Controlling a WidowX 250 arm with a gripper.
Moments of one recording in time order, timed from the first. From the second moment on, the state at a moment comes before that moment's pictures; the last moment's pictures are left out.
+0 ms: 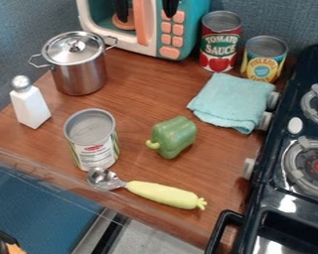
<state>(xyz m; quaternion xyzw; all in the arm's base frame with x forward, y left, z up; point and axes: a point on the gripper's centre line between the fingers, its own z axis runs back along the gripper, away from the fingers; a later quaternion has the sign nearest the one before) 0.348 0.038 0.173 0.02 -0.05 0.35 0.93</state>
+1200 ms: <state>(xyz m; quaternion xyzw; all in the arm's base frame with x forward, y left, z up) 0.403 -0.030 0.055 0.02 -0.05 0.32 0.95</state>
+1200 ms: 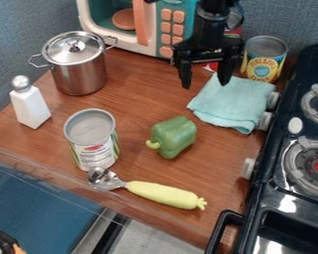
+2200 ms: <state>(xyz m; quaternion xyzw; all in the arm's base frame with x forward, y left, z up) 0.413 -0.058 0.017 0.03 -0.06 0.30 0.95</state>
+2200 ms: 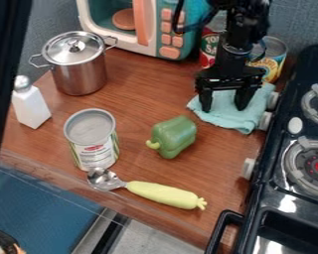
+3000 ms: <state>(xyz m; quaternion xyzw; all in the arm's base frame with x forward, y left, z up) 0.401 0.007 0.010 0.08 -0.07 0.34 0.94</state>
